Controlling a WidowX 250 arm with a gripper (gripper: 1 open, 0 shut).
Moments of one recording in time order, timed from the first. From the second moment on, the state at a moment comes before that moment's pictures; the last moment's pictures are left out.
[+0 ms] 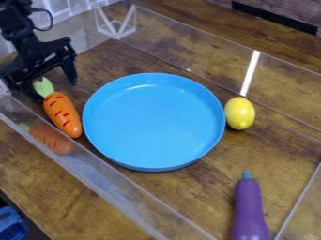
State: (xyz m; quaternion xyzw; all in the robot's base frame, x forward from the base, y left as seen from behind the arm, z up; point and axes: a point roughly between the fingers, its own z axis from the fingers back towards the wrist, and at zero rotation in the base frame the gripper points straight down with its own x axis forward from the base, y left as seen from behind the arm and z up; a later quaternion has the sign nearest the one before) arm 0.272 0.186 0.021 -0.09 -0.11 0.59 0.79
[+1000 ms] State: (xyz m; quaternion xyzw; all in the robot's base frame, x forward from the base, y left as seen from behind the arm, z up) arm 0.302 0.187 0.023 -0.08 -0.15 0.63 0.75
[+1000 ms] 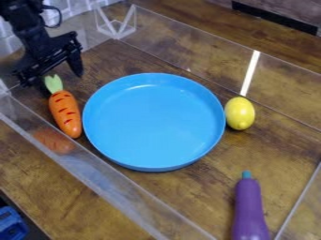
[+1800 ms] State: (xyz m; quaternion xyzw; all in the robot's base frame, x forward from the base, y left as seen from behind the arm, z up) arm 0.309 0.188 0.022 -0.07 -0.18 0.64 0.74
